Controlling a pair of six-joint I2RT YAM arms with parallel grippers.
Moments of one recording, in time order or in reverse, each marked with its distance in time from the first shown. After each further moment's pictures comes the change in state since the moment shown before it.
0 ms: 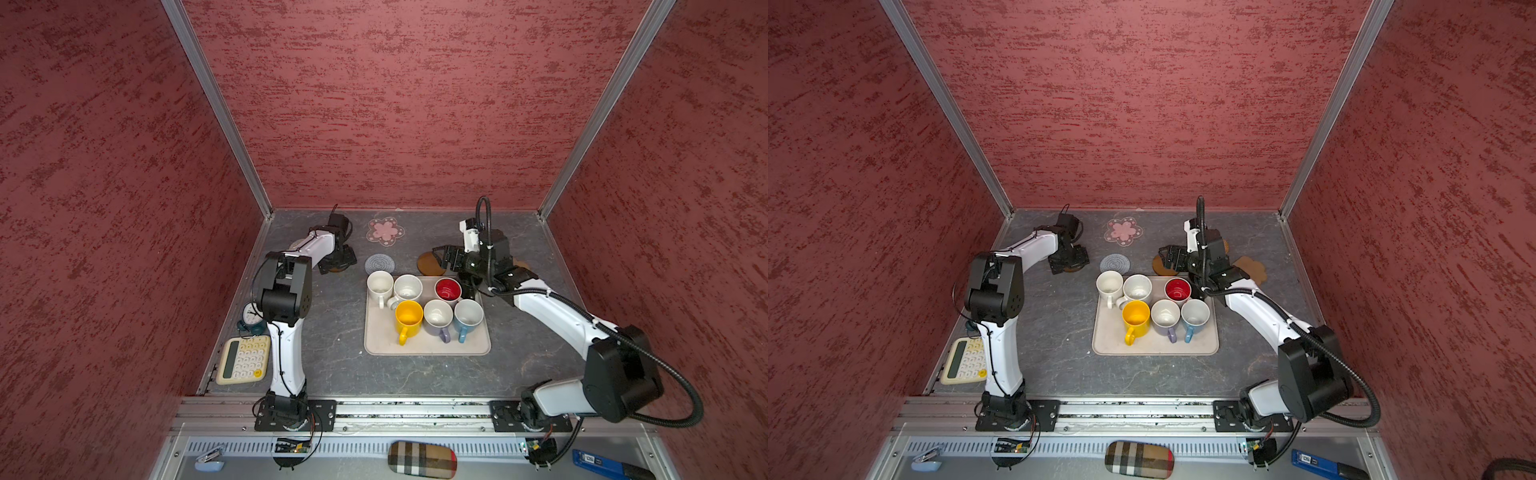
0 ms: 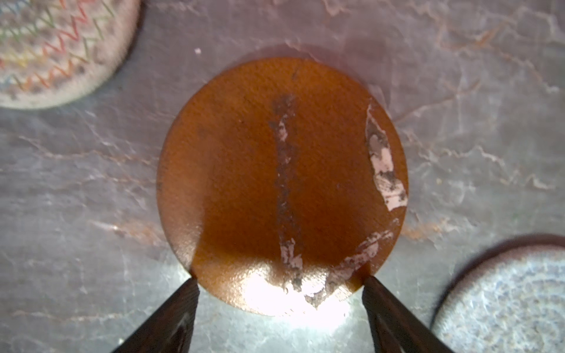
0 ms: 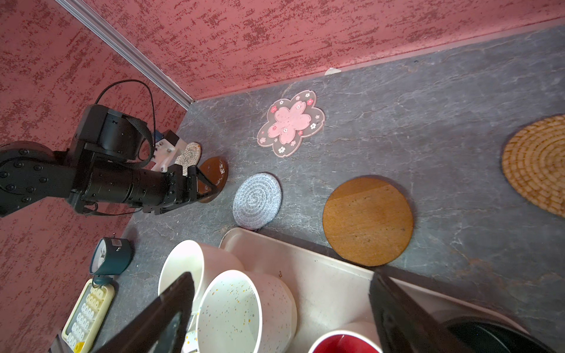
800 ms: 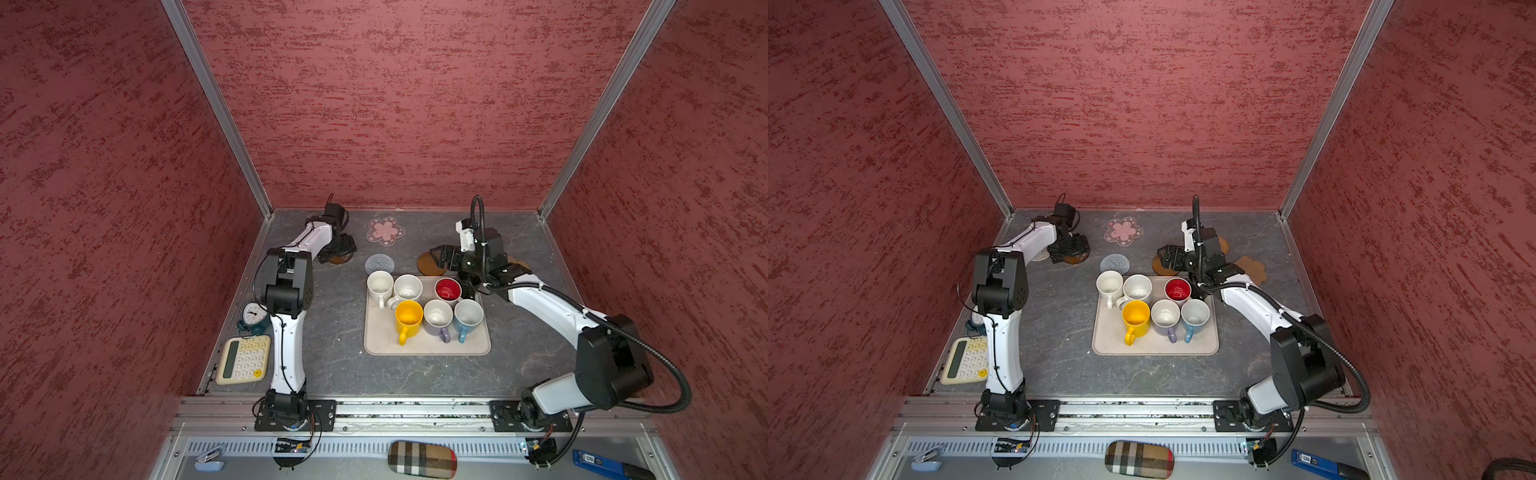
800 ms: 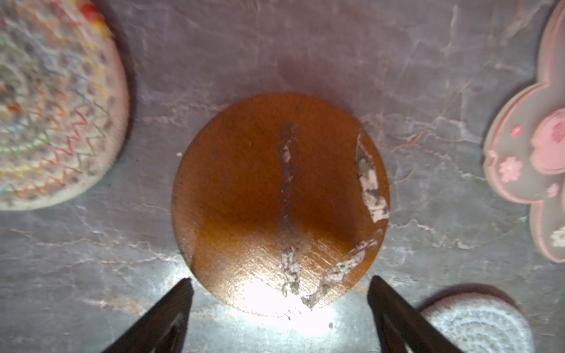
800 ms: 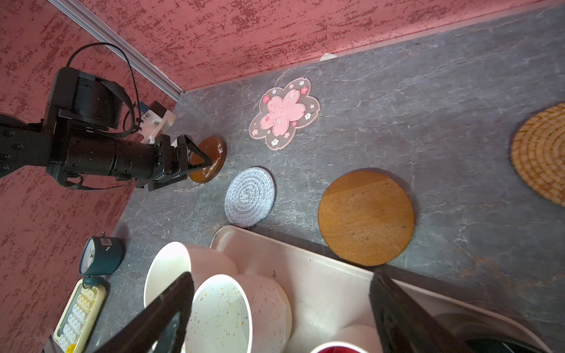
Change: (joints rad) left arm 0.026 0.095 0.193 -0.038 0.050 0.033; right arm 0.000 0.069 0.037 -0.016 0.000 -0.001
